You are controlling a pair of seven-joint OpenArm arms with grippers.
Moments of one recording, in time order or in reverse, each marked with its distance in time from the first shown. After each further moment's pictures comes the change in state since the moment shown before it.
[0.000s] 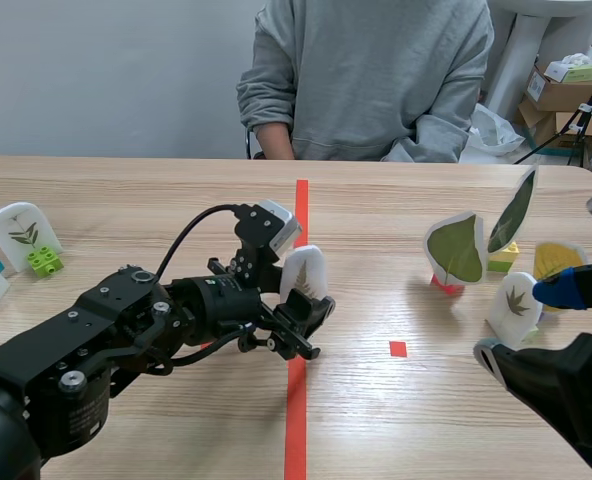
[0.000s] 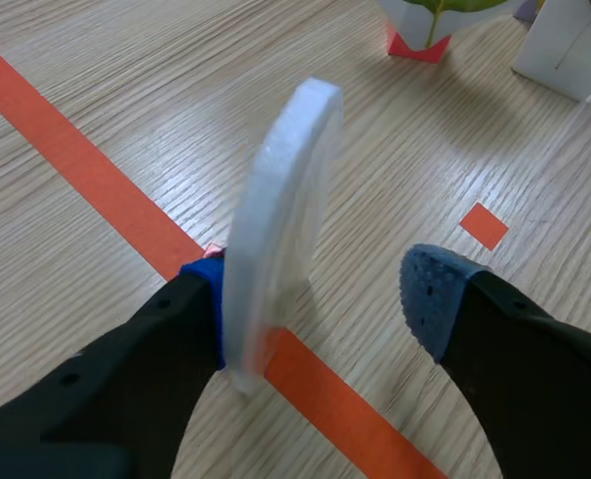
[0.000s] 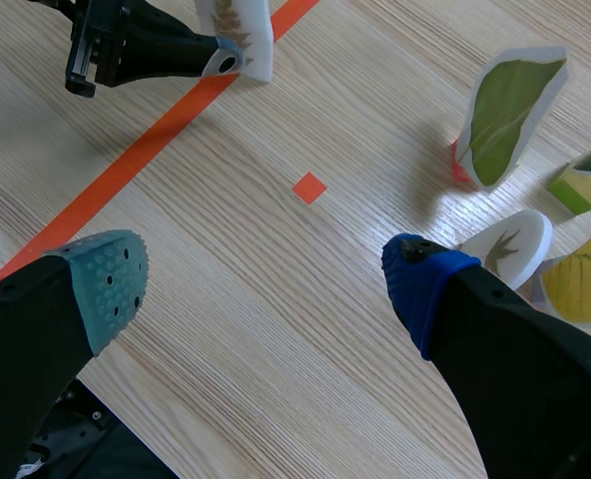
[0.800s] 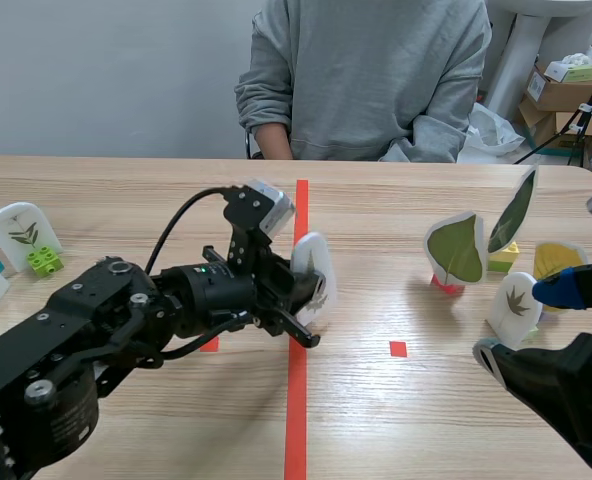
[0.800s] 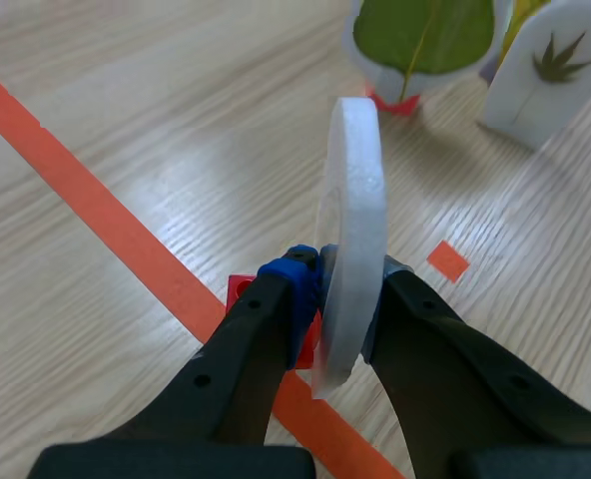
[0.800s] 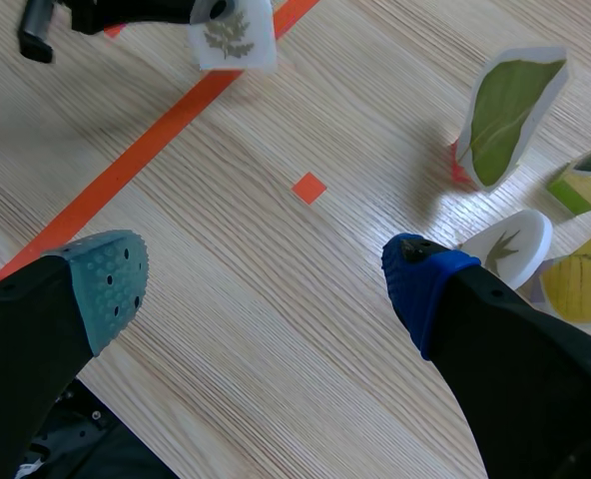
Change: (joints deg) left arm 6.2 0.0 -4.9 13.4 -3.8 -2.6 5.7; right arm 0.0 0.0 0.0 0.0 0.0 0.0 0.0
